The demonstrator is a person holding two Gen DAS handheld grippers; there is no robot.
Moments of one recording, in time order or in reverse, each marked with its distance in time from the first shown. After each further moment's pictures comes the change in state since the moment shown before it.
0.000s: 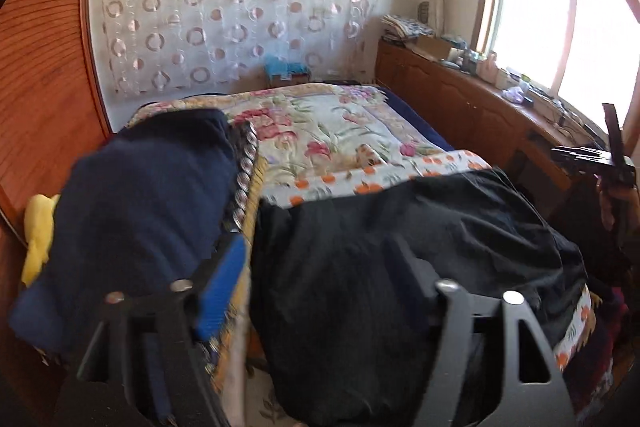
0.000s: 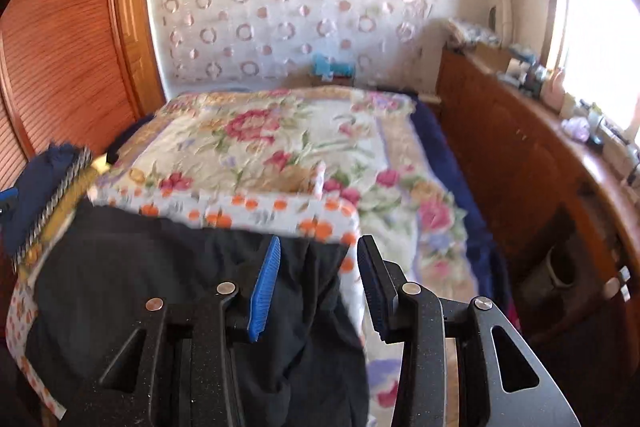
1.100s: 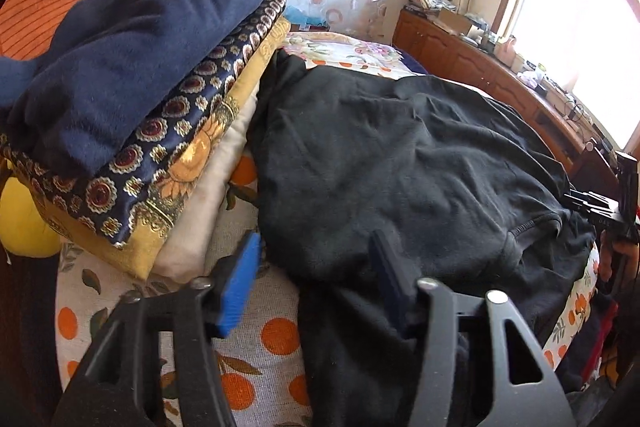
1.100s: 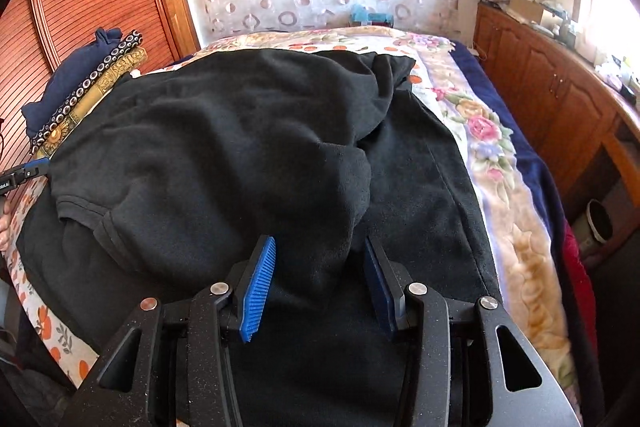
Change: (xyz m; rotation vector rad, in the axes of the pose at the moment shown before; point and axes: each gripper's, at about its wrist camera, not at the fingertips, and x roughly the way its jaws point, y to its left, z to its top) left arm 0.001 0.003 -0.111 -0.140 0.127 0.013; right arm 0.022 -0.010 -0.074 -0.001 0.090 0.115
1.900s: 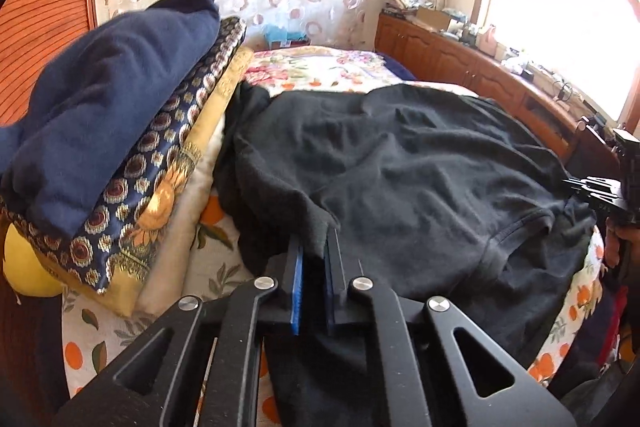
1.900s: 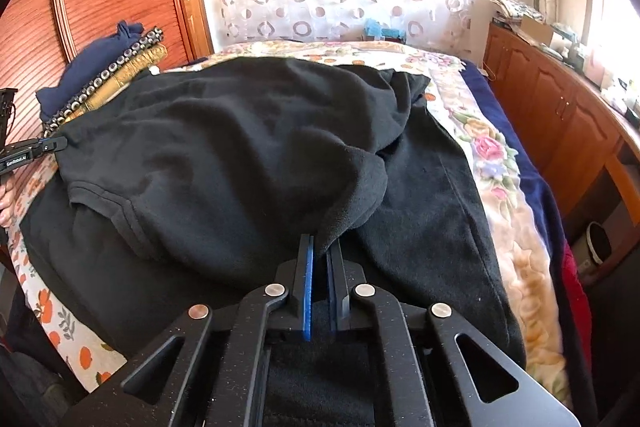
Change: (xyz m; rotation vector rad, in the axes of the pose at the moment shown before) left arm -0.009 -0.028 0.016 0.107 -0.061 -0.007; right arm -0.009 0.015 -0.013 -0.060 -0.055 0.024
